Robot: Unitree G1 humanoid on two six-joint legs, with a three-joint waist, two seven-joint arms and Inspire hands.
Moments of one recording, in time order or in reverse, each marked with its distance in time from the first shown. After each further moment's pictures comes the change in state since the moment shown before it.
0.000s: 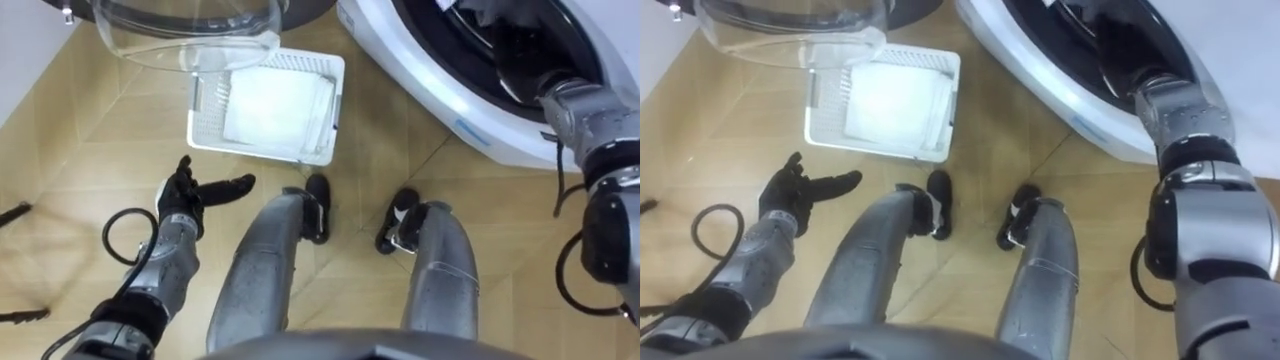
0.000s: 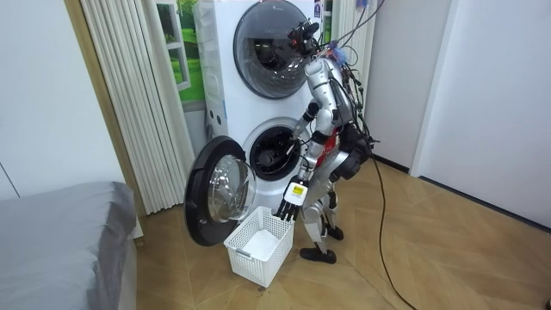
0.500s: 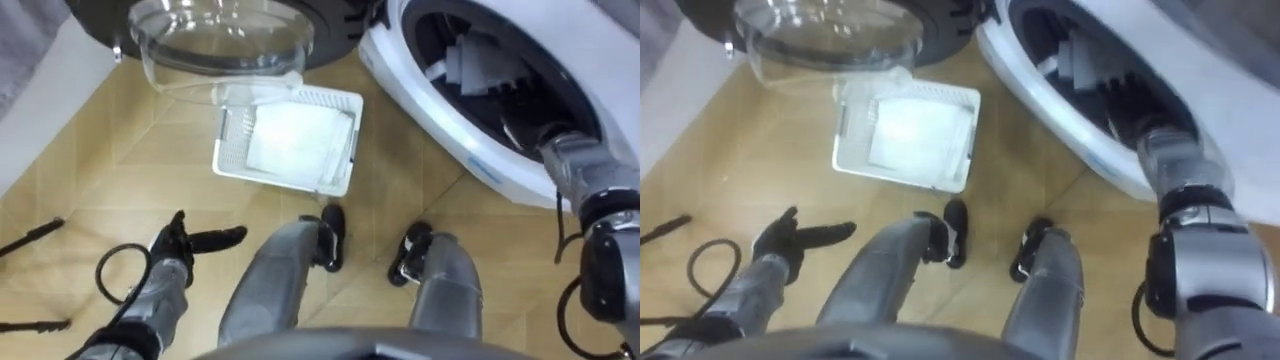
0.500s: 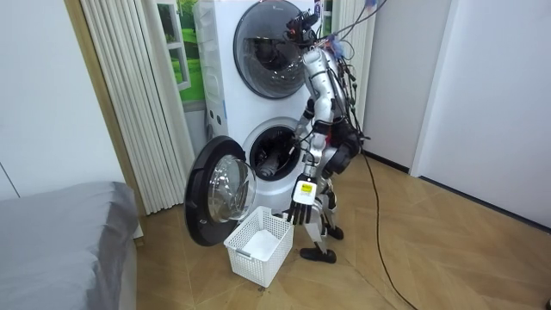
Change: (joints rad) left arm 0.062 0.014 0.082 0.222 0.065 0.006 -0.086; right arm 0.218 0.016 0.004 0.028 -0.118 -0.021 0.129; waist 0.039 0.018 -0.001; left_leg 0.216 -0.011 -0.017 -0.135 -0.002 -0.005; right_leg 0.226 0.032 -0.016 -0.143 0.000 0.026
